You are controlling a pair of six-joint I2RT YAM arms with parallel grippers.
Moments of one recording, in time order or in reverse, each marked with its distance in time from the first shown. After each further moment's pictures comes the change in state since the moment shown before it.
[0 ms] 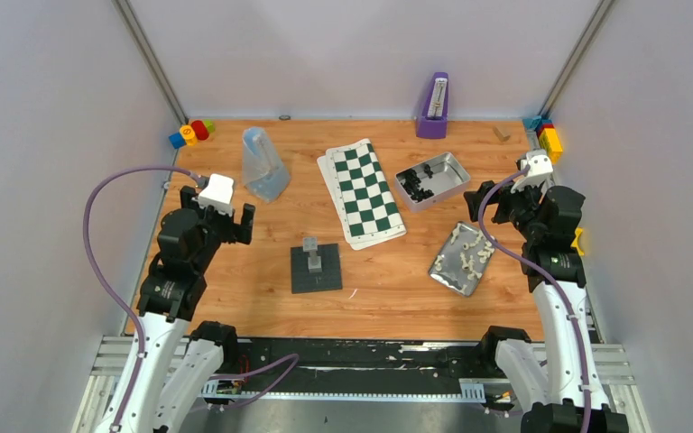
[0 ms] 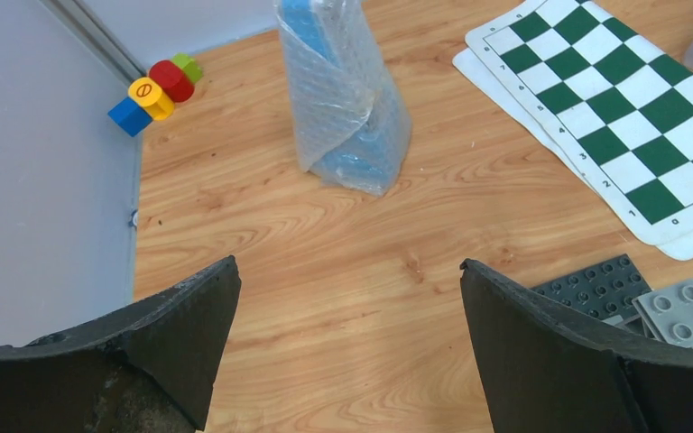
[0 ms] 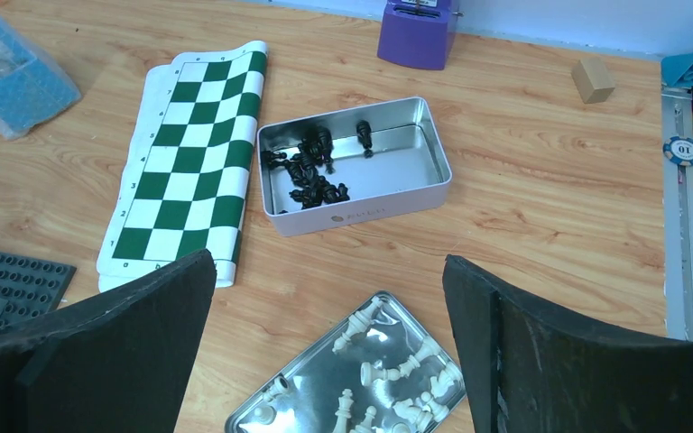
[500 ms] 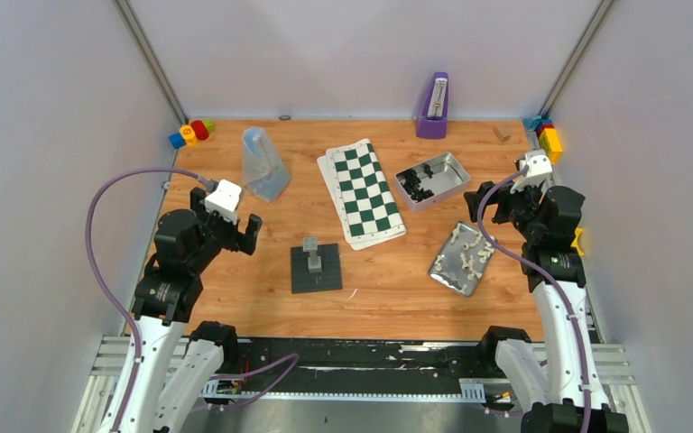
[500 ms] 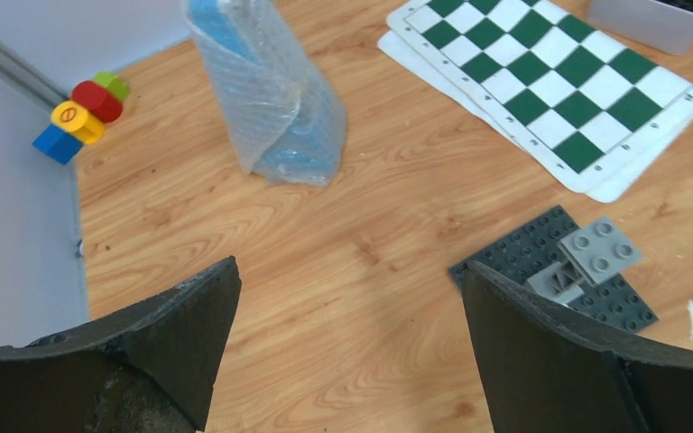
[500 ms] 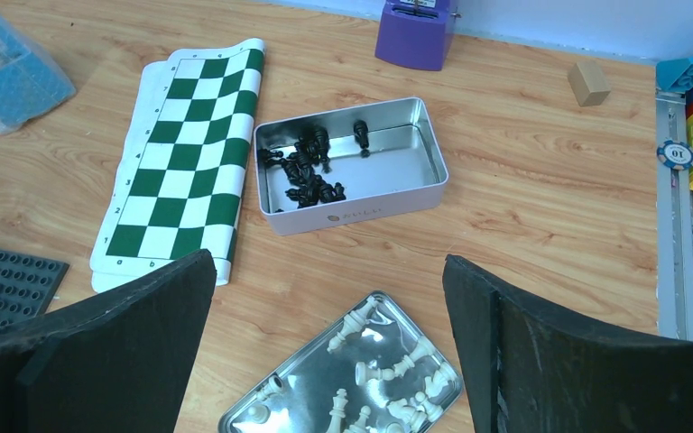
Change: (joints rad) left arm 0.013 -0.013 0.029 -0.090 0.153 0.040; right arm 0.000 0.000 -0.001 0.000 0.002 -0.019
